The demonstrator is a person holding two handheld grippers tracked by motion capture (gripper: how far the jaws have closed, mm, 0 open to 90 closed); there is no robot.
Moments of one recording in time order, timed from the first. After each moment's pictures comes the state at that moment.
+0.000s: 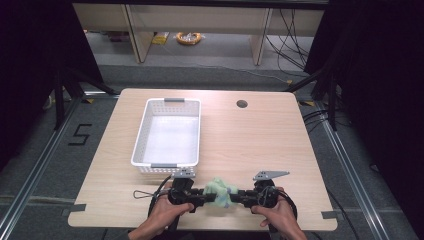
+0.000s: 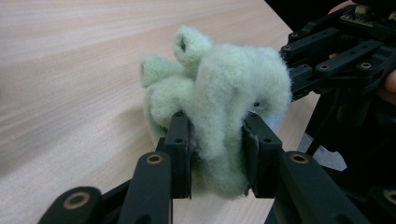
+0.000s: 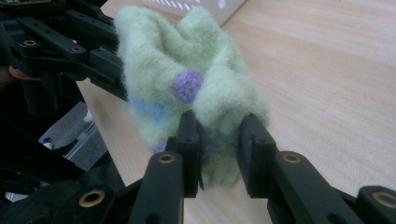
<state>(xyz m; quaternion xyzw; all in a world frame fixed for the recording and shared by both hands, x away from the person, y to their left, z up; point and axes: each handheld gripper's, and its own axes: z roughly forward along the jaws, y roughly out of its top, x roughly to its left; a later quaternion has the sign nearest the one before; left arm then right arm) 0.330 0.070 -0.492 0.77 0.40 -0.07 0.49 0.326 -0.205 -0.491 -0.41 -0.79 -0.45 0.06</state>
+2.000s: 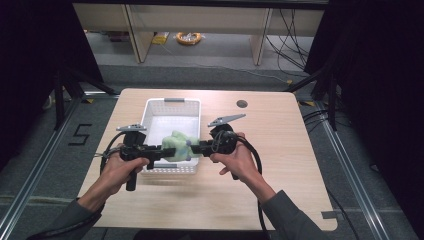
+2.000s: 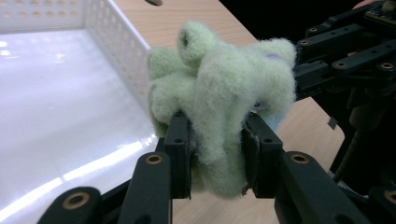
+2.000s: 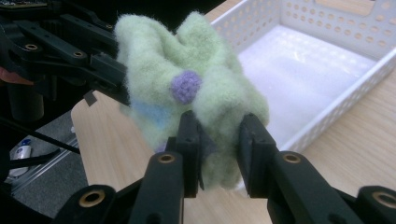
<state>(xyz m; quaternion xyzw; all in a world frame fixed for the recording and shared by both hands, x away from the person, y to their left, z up) 0.392 0.183 -0.393 0.74 0.44 0.00 0.50 0.415 -0.088 -0.378 -0.34 -0.83 -0.45 0.01</state>
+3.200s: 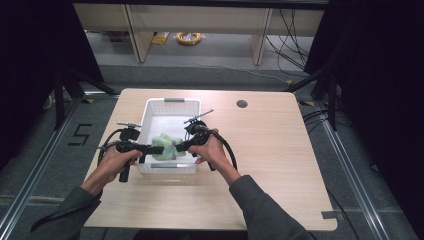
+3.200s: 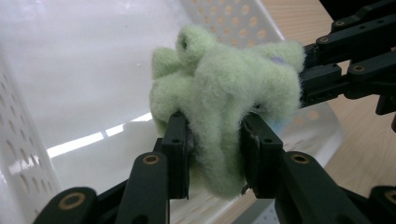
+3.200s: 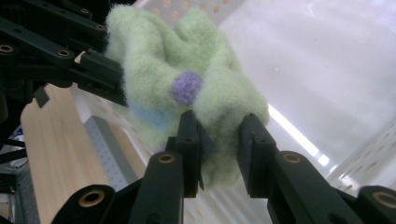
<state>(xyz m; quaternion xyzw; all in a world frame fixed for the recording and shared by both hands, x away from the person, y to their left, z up) 0.445 0.219 -0.448 0.74 0.52 -0.02 0.43 0.478 -0.025 -0.436 -0.37 -0.85 -0.37 0.04</state>
